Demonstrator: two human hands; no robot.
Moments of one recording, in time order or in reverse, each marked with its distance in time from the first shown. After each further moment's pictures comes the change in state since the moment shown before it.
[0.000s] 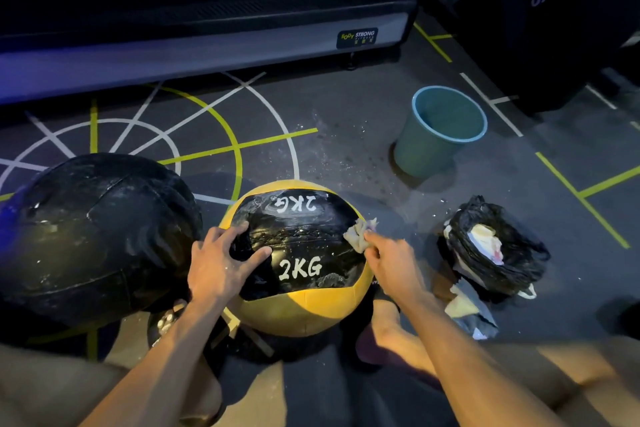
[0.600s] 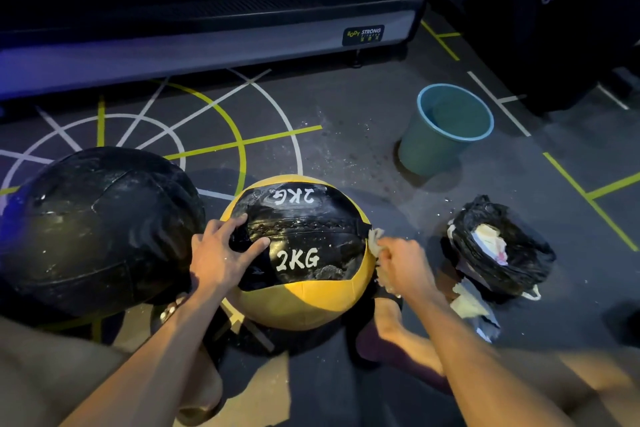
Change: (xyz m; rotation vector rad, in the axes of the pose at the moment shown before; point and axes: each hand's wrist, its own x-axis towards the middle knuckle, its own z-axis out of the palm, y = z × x) left_hand 0.005 -0.002 0.002 -0.048 0.020 -0.019; right_hand -0.002 0.015 -0.004 0.006 -0.066 0.082
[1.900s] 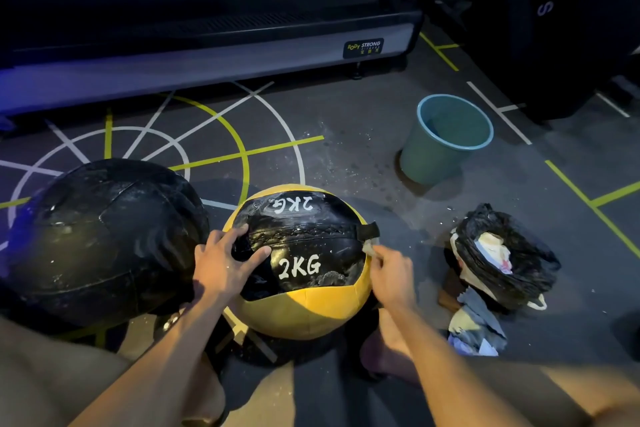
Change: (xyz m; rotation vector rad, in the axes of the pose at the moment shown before) left_hand 0.010 -0.016 0.007 0.059 -0.014 0.000; right_hand -0.008 -0.027 0.023 0.288 0.140 0.161
